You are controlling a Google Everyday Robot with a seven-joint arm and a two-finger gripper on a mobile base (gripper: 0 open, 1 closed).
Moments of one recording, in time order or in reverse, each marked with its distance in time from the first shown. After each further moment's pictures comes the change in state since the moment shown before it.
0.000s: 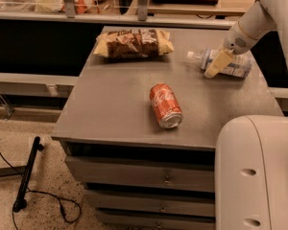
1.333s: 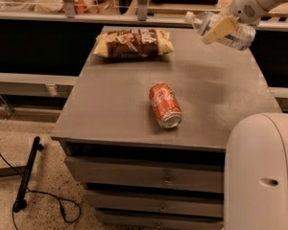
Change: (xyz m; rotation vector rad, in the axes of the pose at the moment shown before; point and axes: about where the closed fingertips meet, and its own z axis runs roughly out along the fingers) arm -0.075 -0.009 -0.089 0.184 -0.244 -0.056
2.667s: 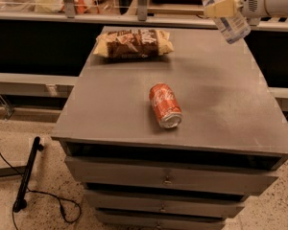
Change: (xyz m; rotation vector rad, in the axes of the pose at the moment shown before) arm -0.042 -0.031 -0.035 0.234 -0.387 0.346
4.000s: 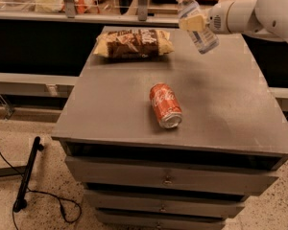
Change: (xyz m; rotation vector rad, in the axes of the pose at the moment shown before) arm 0.024 0.030 0.074 0.011 -0.052 0.012
